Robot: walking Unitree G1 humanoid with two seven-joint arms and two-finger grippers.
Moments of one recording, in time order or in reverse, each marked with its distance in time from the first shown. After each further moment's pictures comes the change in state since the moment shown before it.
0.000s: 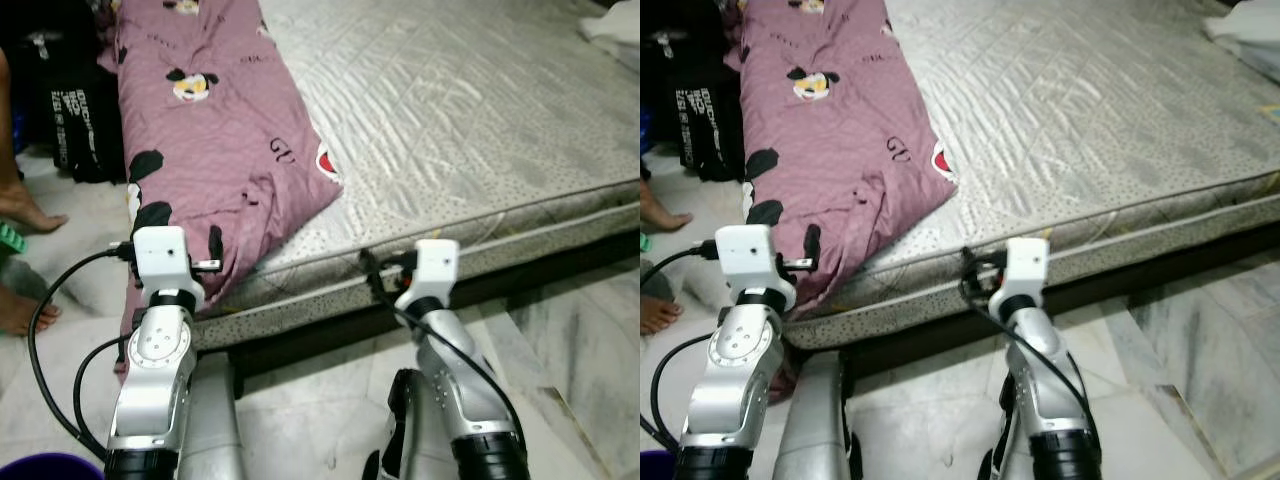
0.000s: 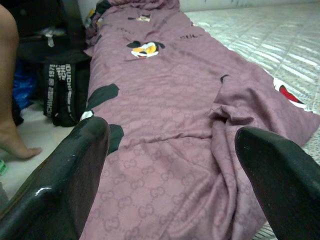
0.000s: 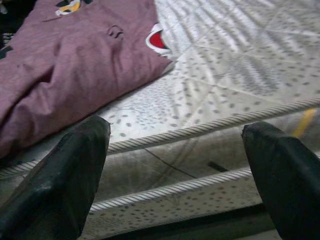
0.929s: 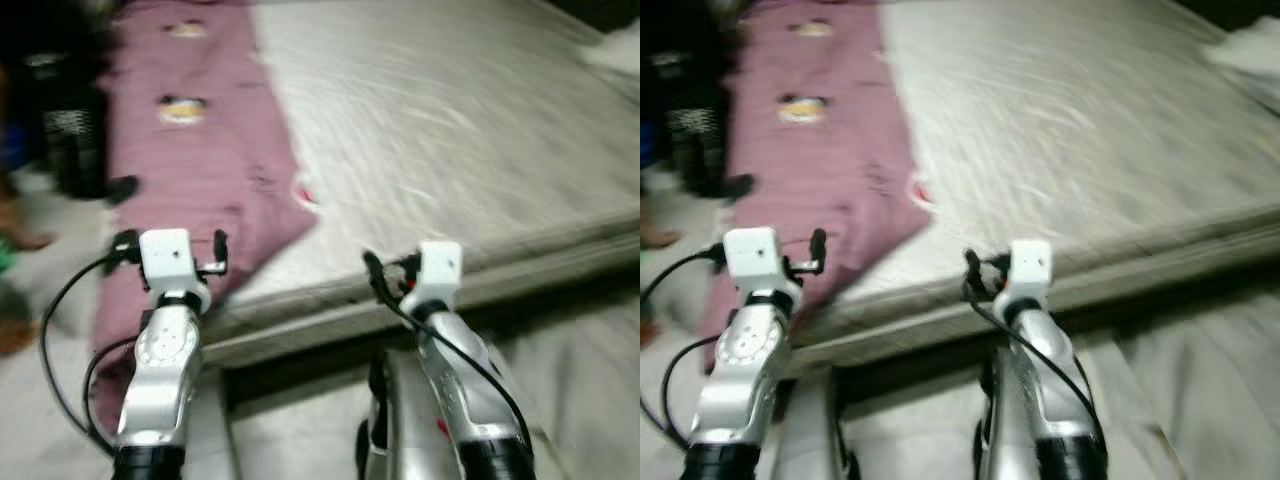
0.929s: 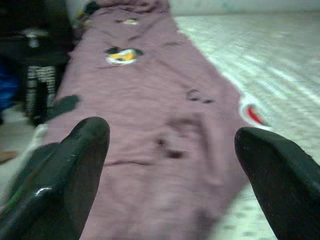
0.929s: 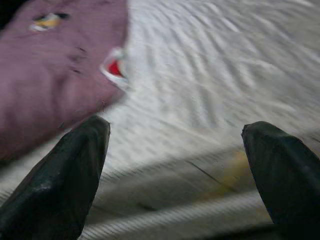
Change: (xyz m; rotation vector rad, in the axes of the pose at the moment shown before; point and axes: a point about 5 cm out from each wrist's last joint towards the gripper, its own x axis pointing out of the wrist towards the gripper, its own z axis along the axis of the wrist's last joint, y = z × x) left arm 0.007 -0.008 -0.002 -0.031 0.021 0.003; right arm -0.006 -0.008 -0.006 0.001 0.017 -0.021
